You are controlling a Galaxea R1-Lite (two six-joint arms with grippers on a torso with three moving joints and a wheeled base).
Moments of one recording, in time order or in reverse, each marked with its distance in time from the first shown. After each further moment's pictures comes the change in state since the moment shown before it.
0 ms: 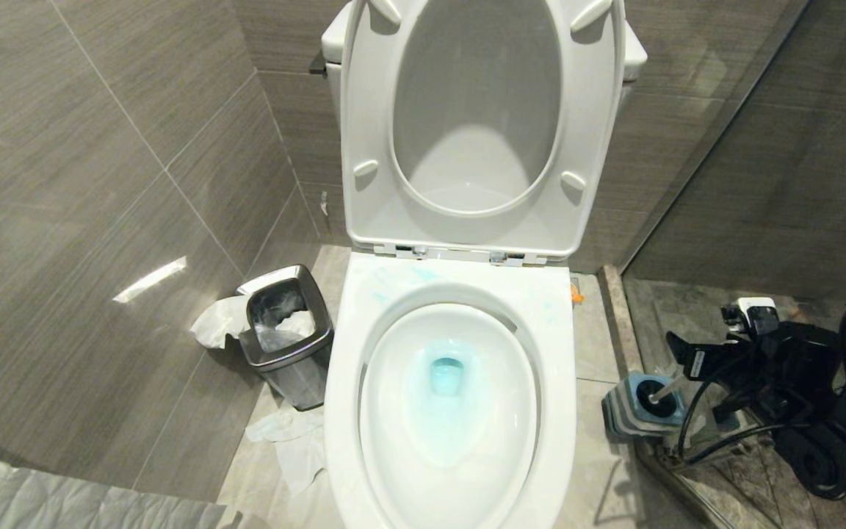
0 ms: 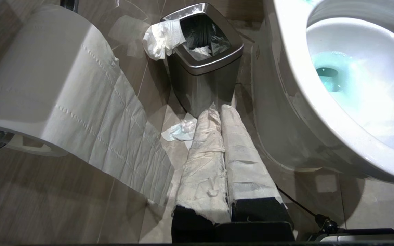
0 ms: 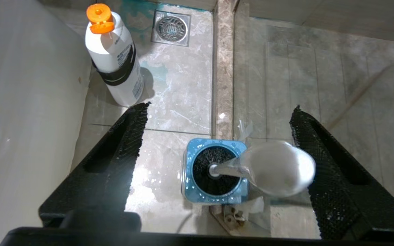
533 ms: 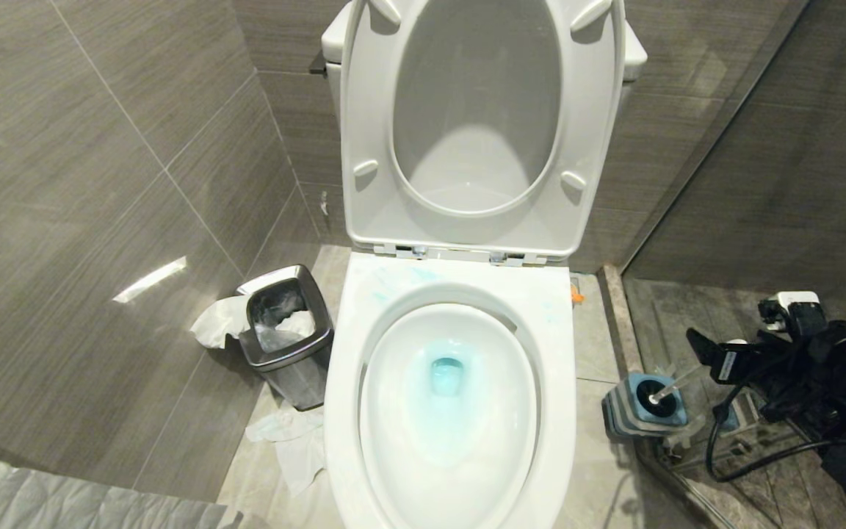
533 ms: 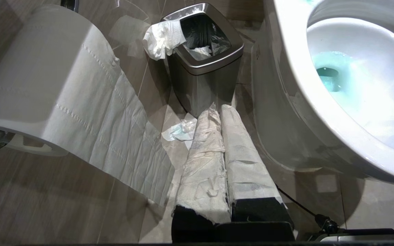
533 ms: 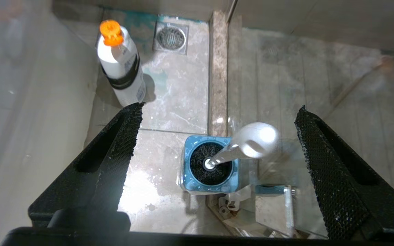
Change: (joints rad) left arm 0.000 0.000 0.000 0.000 0.000 0.000; right arm -0.001 -0.187 0.149 0.004 0.000 -0.002
